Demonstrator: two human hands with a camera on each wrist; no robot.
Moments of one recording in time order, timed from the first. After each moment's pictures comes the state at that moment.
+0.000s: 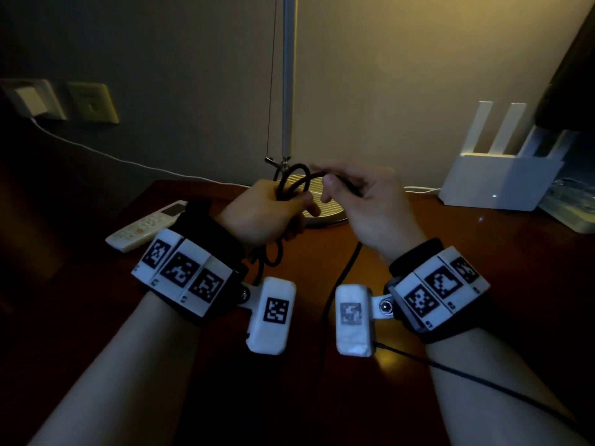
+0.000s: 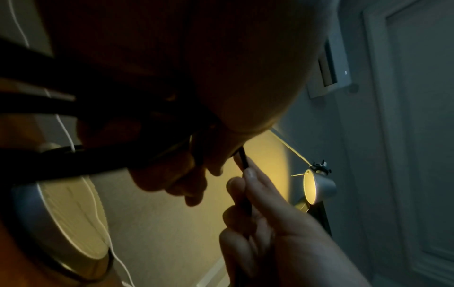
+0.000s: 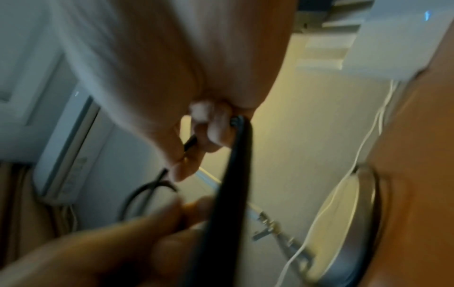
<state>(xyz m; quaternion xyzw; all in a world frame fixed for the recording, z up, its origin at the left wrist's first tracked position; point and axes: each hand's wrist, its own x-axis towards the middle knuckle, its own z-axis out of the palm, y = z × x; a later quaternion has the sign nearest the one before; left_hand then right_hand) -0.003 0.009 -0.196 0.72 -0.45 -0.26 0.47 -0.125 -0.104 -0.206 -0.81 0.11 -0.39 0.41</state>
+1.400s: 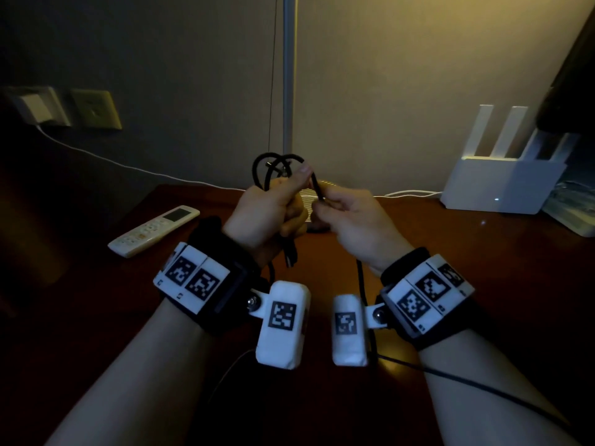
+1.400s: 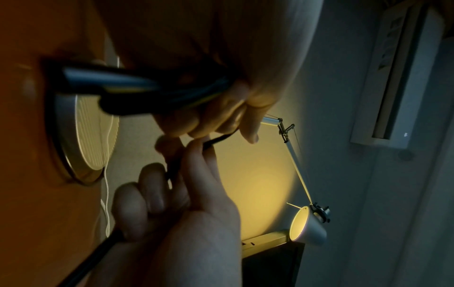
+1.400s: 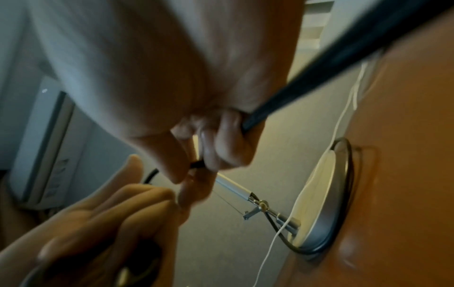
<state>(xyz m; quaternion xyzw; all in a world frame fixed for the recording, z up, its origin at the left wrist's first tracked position) -0.011 -0.004 -0.201 0.50 -0.34 -0.38 0.70 -0.118 -0.095 -0.210 -0.80 0.13 -0.28 0.52</state>
